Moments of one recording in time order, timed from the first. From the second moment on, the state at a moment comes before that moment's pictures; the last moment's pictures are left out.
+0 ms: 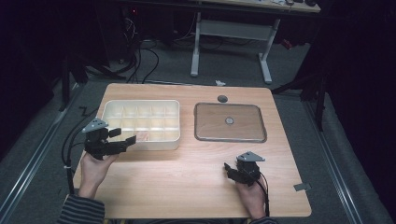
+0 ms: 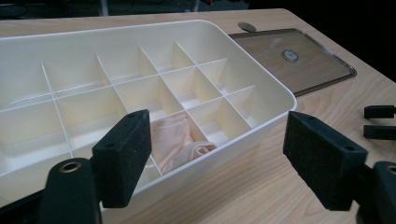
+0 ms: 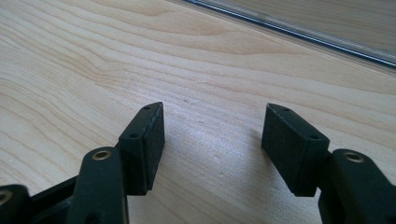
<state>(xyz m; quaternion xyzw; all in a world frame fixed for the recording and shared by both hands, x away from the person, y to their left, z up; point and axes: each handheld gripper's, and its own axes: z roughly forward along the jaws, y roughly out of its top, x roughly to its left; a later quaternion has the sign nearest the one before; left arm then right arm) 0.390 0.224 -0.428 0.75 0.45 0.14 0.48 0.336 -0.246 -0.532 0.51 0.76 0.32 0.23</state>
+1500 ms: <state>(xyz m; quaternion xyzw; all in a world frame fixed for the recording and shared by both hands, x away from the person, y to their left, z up) 0.348 0.207 -0.443 0.76 0.42 0.13 0.48 0.336 -0.246 -0.532 0.51 0.76 0.32 0.23</state>
